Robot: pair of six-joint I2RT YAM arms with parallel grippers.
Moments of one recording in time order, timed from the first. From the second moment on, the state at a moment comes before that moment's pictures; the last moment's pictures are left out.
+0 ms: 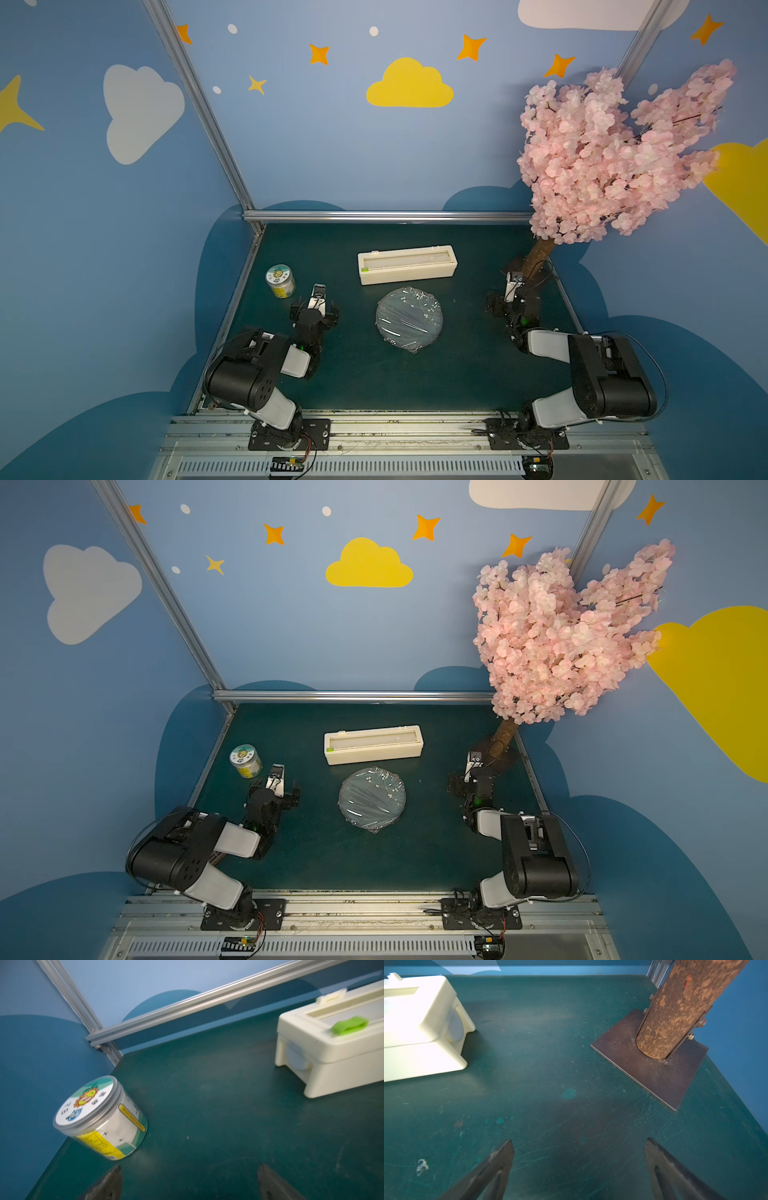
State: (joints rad) left arm -0.22 1.59 0.20 1.09 -0.38 0.16; right arm 0.07 1.49 0.44 0.54 0.12 0.00
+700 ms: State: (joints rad) left arm -0.07 1.58 0.34 0.94 -0.24 0.01; right arm 0.07 1.49 0.44 0.54 0.12 0.00
